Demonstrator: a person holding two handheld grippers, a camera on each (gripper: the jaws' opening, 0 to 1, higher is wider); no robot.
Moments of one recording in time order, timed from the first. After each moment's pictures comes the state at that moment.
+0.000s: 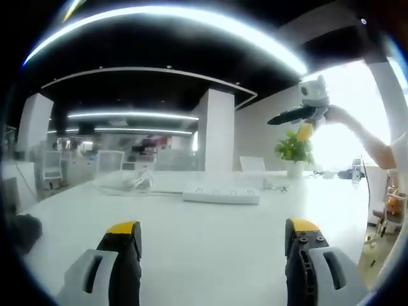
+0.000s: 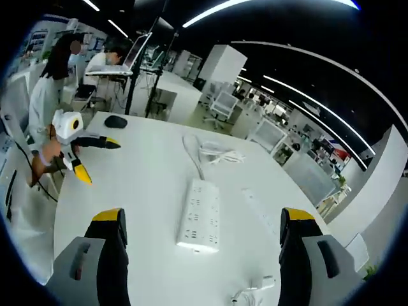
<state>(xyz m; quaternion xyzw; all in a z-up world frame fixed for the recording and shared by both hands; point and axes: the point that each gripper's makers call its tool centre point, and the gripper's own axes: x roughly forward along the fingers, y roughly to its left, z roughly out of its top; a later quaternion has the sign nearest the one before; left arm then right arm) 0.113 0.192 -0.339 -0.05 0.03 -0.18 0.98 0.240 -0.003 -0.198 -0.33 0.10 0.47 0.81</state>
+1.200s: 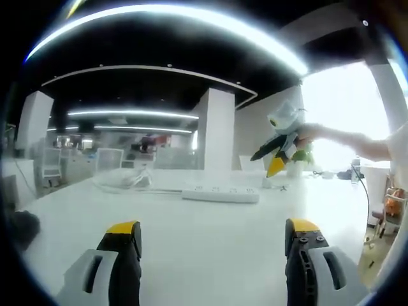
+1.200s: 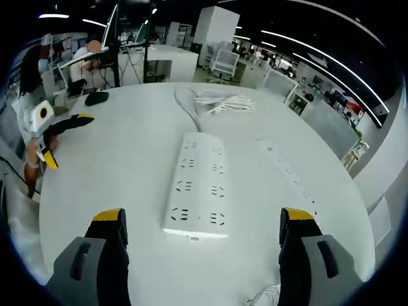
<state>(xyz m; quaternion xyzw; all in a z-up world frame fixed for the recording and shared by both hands) 0.114 0.191 -0.342 -0.06 0.04 -0.18 0.98 0.297 0.000 -0.308 -0.31 0.27 0.46 0.79</state>
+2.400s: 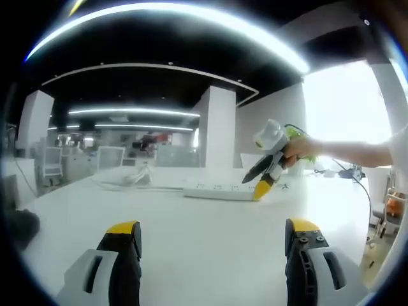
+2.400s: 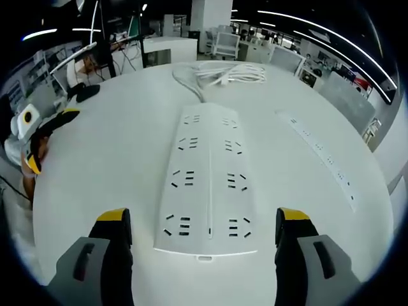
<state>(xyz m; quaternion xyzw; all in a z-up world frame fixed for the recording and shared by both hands) 0.117 0.193 -0.345 -0.06 0.04 -0.18 0.98 0.307 0.023 -0.374 -0.27 0.34 0.47 0.77</state>
